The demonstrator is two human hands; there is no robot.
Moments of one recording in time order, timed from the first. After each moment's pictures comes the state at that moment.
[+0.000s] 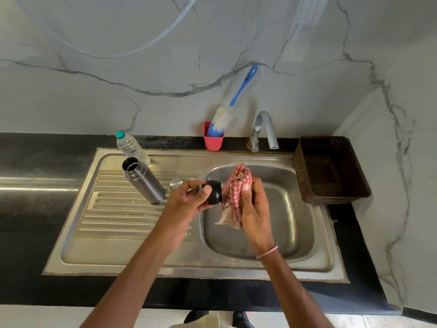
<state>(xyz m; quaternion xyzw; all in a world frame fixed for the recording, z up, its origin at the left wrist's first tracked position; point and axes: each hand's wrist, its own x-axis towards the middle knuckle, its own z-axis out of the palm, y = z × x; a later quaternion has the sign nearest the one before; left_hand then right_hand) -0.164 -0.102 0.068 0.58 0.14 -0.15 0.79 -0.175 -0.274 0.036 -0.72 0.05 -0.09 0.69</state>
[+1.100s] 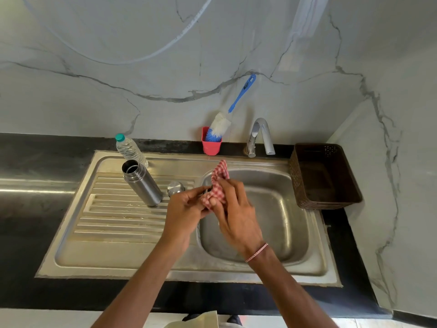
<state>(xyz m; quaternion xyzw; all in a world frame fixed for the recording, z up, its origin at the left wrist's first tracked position) -0.172 -0.117 0.069 0.67 0.10 -0.08 0.73 -0.176 -0.262 0.040 -0.92 -0.13 -0.12 0.36</state>
